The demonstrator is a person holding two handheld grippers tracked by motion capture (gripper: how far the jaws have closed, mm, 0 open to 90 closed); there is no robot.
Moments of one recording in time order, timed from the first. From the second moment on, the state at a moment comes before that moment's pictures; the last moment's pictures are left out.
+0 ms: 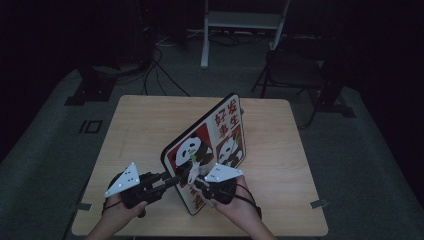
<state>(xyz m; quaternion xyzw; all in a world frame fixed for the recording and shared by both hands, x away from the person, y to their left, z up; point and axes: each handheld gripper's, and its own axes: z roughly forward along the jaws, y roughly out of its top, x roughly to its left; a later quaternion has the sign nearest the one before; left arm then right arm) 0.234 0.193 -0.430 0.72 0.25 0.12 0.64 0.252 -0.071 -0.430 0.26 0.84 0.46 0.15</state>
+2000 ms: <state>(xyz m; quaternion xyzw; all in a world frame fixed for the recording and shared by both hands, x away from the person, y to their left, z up) 0.233 0.191 -0.431 0.72 0.24 0.12 0.64 0.247 -0.043 -0.327 0.21 0.75 0.59 0.21</state>
